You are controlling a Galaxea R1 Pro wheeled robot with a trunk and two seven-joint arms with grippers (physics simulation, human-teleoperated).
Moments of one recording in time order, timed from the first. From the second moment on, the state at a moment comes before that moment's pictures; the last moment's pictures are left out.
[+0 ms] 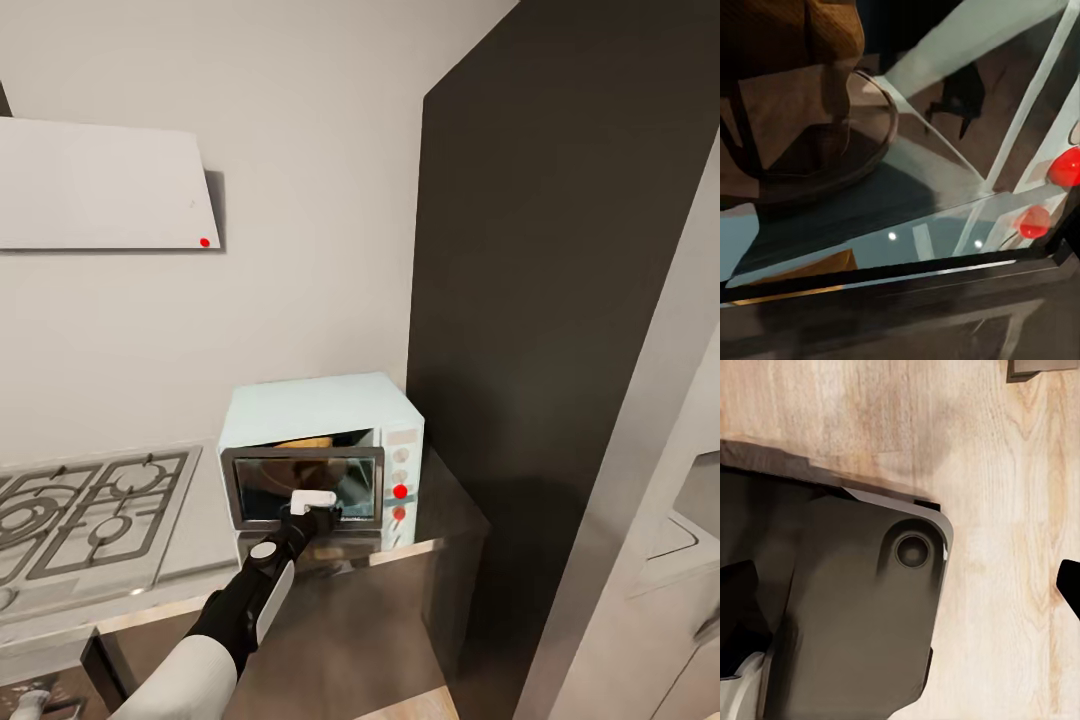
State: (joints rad) left arm -0.61 -0.17 -0.07 -0.67 0.02 0.02 -0.07; right arm 0.00 -0.03 -0.22 -0.08 0.38 -0.28 0.10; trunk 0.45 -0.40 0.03
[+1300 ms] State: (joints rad) left arm -0.59 -0.17 -0.07 -0.67 0.02 0.02 -0.08; right arm 0.01 -0.03 -0.22 -0.07 0.38 -0.28 0.10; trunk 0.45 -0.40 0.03
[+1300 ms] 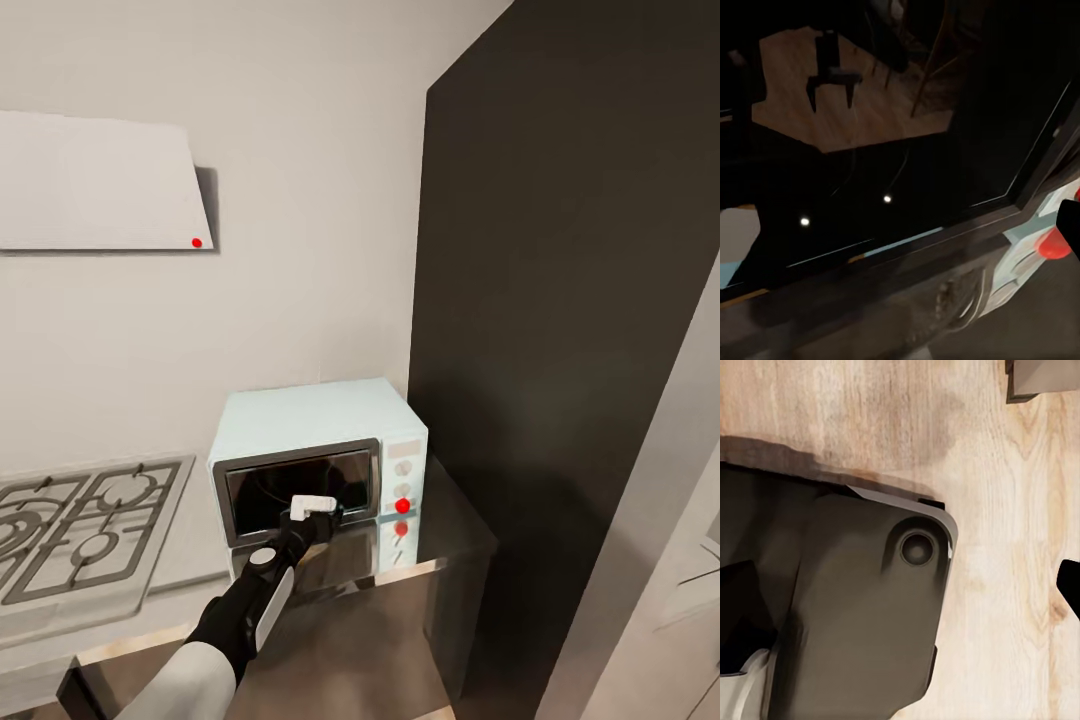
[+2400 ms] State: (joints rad) left arm 0.37 -0.17 -0.06 -1.46 0.02 -0.14 -0.08; right arm -0.02 0.00 -0.24 -0.09 0.37 -0.29 0.10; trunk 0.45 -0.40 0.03
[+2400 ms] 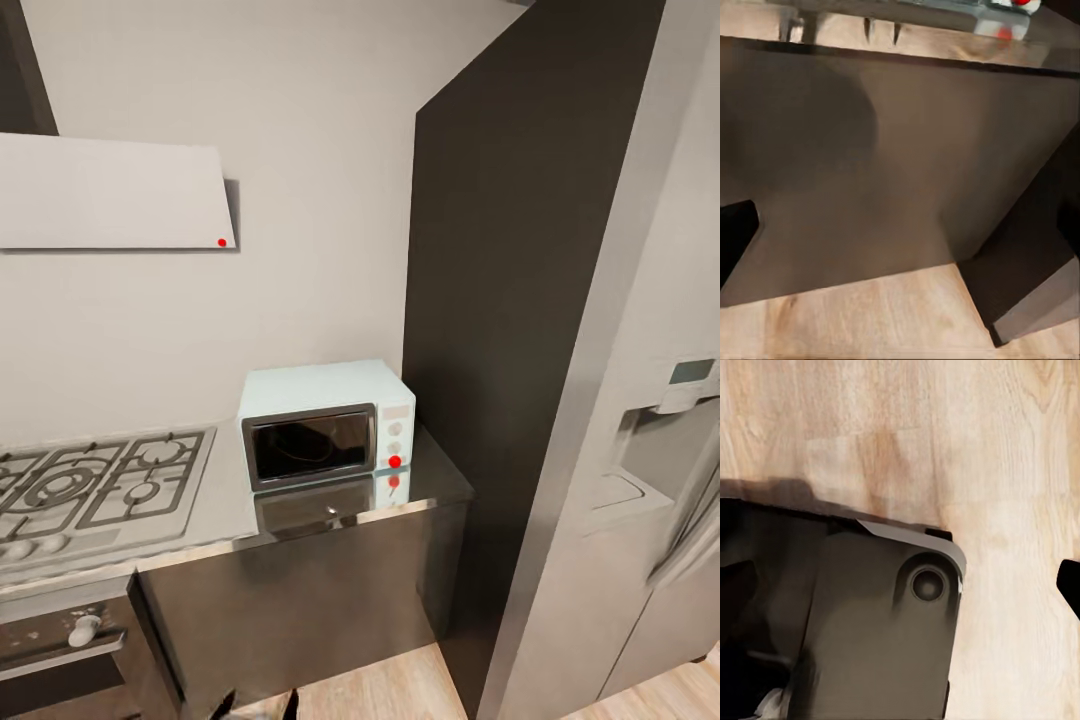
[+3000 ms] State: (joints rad) left arm 0.06 -0.11 0.32 -0.47 0.01 -0.25 -0.08; right arm -0.07 0.15 -0.16 -0.57 0.38 -0.29 0.10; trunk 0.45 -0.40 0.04
